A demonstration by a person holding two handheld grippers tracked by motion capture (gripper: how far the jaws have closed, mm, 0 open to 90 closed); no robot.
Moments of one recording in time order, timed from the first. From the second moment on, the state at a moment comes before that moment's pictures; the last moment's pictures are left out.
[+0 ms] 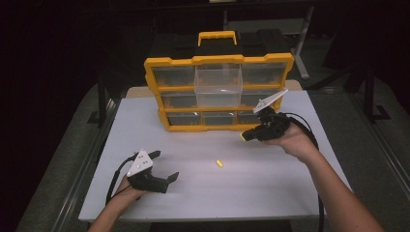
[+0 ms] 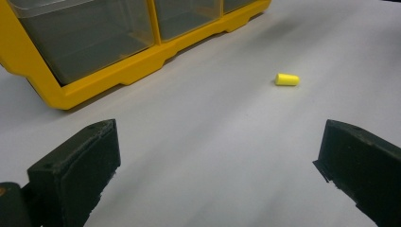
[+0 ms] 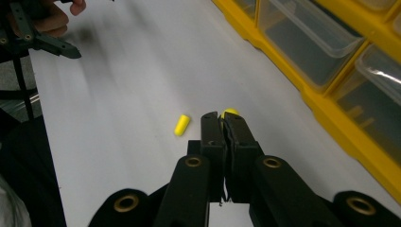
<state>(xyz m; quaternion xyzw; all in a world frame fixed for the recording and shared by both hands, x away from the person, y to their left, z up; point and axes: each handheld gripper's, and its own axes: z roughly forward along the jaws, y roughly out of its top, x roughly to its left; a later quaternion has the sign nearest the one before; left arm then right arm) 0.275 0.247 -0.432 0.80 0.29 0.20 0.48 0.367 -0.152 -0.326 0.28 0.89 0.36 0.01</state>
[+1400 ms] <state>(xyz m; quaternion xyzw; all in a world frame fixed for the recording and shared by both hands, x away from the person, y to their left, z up) 0.275 0.246 -0.432 0.80 0.29 0.19 0.49 0.388 -0.165 -0.179 0.26 0.89 0.37 0.06</state>
